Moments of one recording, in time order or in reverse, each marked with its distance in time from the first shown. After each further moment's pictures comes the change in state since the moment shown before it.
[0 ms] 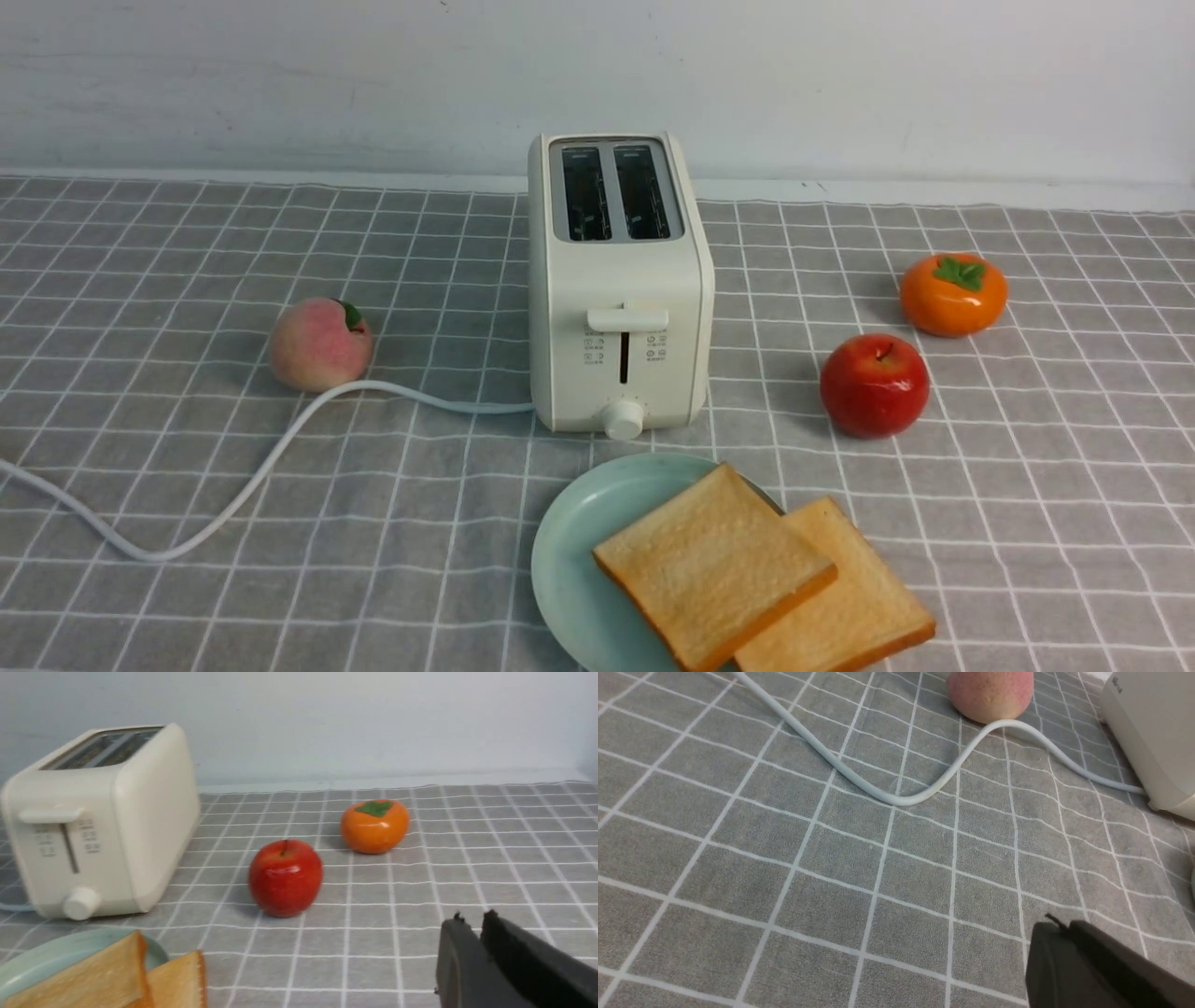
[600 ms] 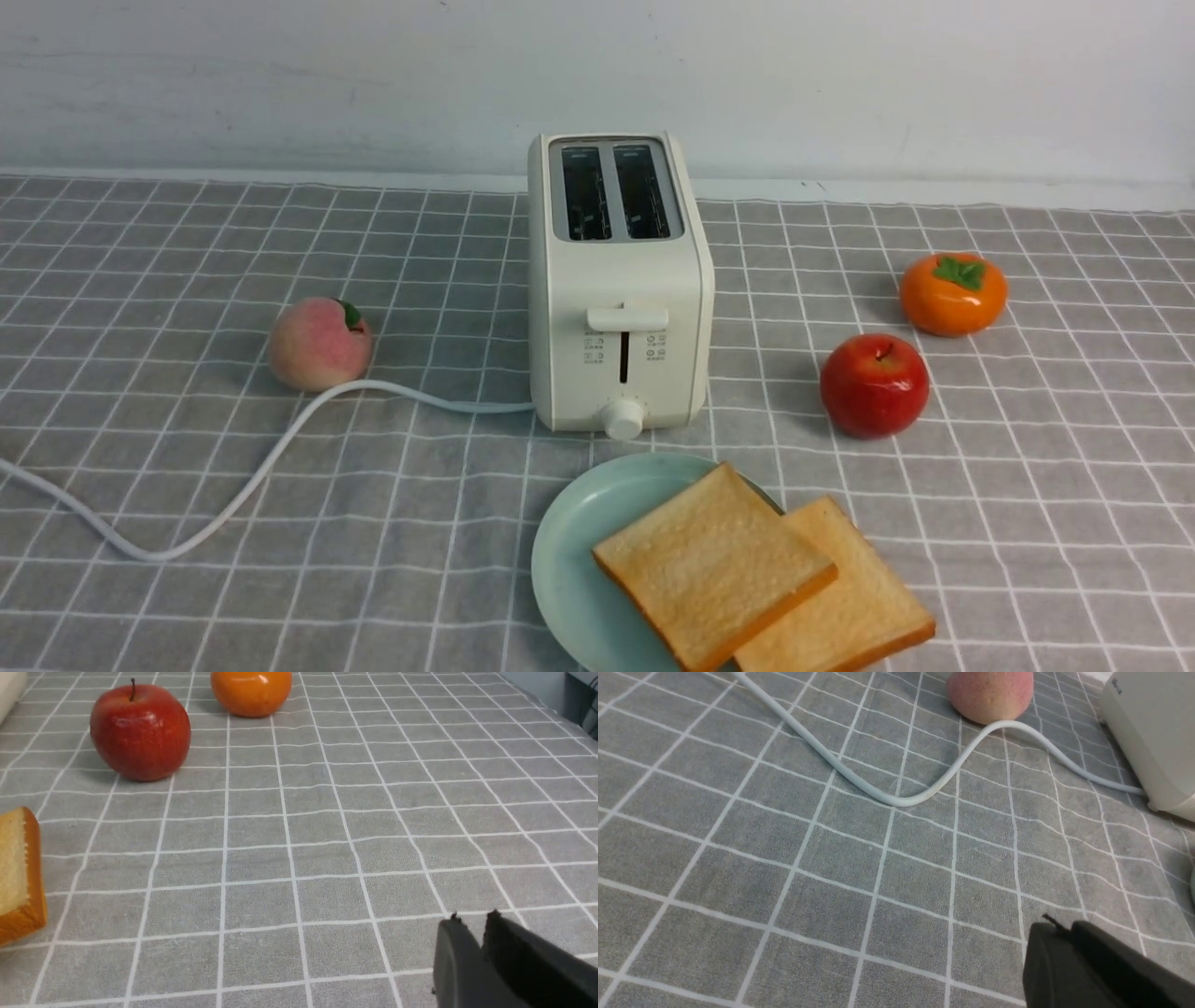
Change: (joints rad) right arm -0.157 -0.090 0.185 -0.078 0.116 0.000; left arm 0.000 0.000 0.001 0.000 -0.003 0.000
